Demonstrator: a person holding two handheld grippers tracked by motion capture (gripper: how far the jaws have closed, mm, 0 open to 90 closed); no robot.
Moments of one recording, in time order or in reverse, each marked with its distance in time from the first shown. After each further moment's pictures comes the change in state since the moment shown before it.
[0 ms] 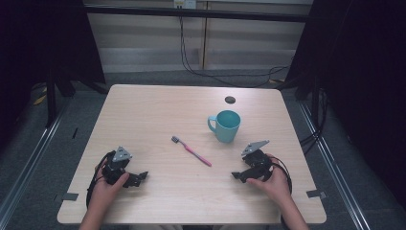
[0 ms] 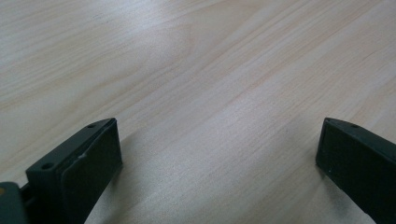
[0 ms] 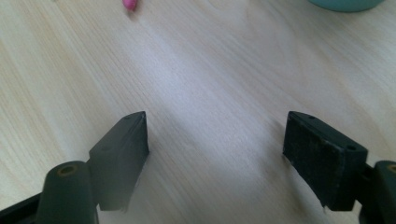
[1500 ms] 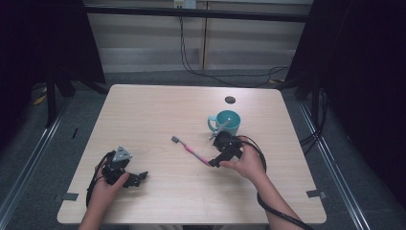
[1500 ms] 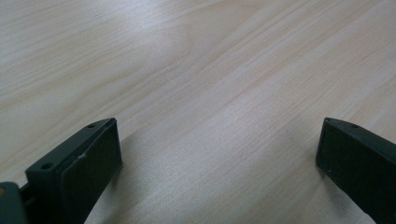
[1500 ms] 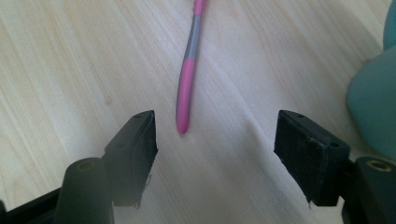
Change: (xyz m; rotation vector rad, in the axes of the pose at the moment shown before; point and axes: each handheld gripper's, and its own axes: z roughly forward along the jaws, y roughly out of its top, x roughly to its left) left arm 0.000 0.000 0.000 0.003 -0.001 0.004; right arm 0.024 0.104 0.027 0.170 0.075 -0.096
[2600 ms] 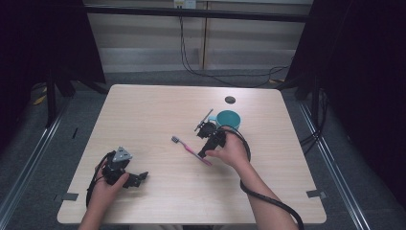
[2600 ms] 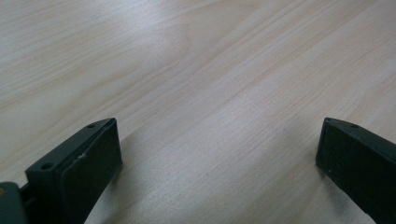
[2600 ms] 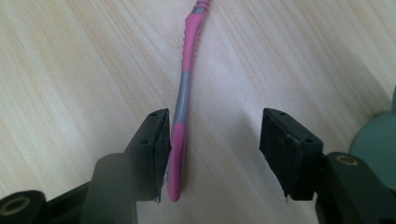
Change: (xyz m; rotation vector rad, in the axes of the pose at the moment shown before) left arm -0.001 0.000 0.000 -0.003 -0.003 0.003; right arm -0.006 0.051 0.023 0.103 -0.001 0.032
